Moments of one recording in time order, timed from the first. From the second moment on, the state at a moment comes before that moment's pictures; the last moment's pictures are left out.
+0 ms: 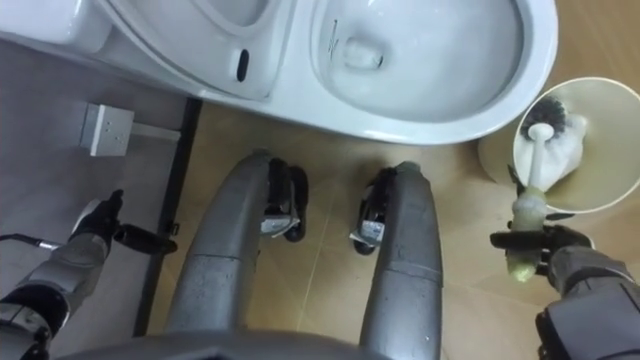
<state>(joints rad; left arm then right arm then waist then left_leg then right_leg) -0.14 0.41 -0.30 1.08 -0.09 0.07 0.15 -0.31 -0.57 0.35 1.44 0.64 0.12 0.06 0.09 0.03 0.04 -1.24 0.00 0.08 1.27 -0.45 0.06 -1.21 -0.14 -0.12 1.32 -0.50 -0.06</state>
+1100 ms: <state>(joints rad) 0.30 0.32 0.02 0.52 0.14 -0.04 0.46 -0.04 -0.40 -0.03 1.23 0.93 0.02 -0.18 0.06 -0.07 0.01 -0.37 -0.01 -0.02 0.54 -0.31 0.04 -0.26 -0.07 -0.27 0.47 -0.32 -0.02</state>
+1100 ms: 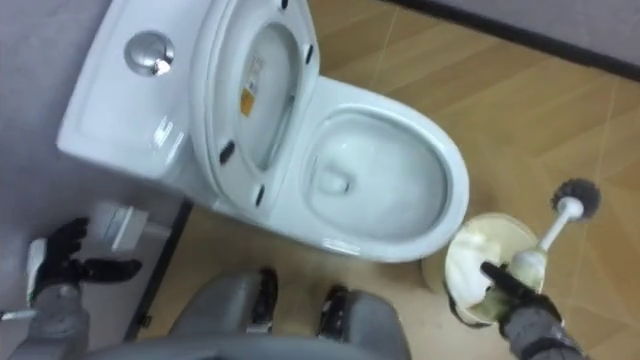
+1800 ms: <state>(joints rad) 0.34 0.30 0.02 0.20 0.72 -0.20 0.62 0.06 -0.32 0.06 1.09 0.17 -0.08 -0.10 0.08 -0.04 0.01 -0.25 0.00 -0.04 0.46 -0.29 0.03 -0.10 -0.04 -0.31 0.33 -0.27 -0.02</state>
